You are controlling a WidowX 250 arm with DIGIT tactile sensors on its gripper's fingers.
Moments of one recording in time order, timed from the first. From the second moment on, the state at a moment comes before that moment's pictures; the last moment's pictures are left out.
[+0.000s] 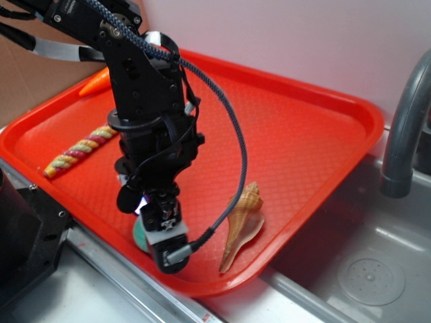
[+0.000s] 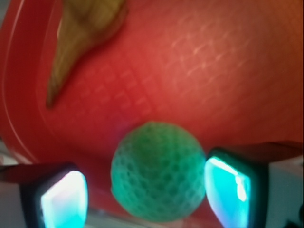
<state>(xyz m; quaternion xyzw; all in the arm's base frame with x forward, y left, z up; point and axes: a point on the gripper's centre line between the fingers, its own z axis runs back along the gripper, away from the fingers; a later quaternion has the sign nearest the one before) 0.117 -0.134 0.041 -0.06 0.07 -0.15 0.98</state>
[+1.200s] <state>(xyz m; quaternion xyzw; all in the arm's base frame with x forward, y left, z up) 0.165 -0.122 0.159 0.05 -0.01 -0.10 0.99</state>
